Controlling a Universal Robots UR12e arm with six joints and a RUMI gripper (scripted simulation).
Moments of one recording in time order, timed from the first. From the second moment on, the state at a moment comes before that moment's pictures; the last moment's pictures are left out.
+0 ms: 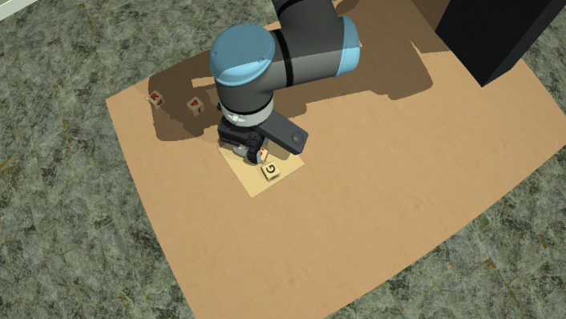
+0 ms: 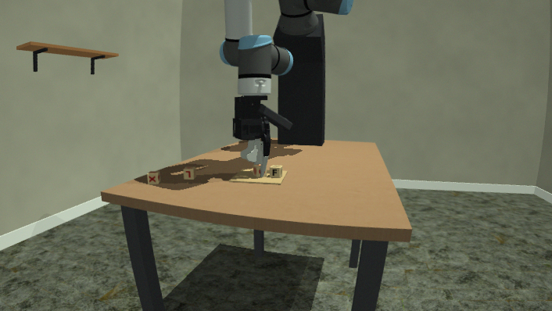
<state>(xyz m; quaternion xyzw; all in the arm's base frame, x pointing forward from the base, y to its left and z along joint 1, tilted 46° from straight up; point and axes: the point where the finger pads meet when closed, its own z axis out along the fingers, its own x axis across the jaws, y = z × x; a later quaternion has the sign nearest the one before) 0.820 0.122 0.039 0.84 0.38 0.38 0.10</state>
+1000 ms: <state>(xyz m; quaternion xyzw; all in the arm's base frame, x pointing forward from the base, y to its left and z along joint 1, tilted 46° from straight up) 0.820 0.122 0.039 0.84 0.38 0.38 0.10</state>
